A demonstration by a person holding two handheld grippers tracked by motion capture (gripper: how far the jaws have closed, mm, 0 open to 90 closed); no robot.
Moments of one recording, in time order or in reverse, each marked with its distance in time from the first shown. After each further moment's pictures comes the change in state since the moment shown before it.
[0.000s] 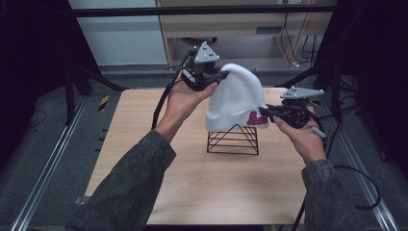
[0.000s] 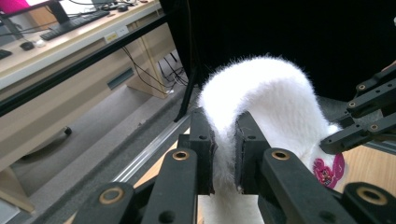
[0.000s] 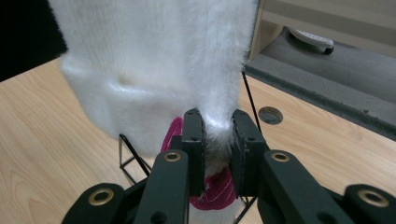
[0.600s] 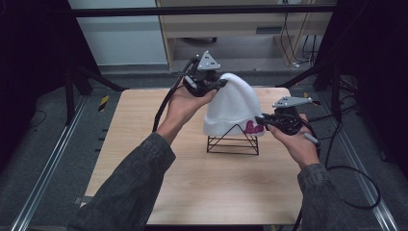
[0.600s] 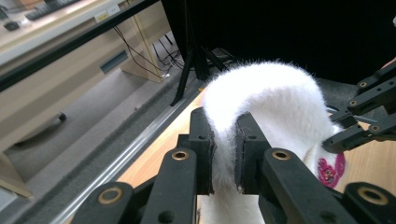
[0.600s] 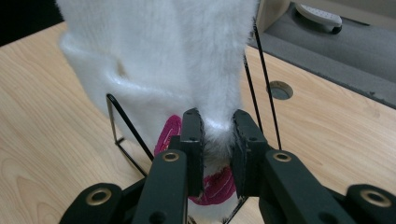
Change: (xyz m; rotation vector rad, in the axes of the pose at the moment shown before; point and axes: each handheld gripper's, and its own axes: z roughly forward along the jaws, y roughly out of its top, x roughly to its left) left arm 0.001 -0.022 0.015 0.068 -0.018 -0.005; right arm 0.003 -0.025 0.022 0.081 0.000 -0.011
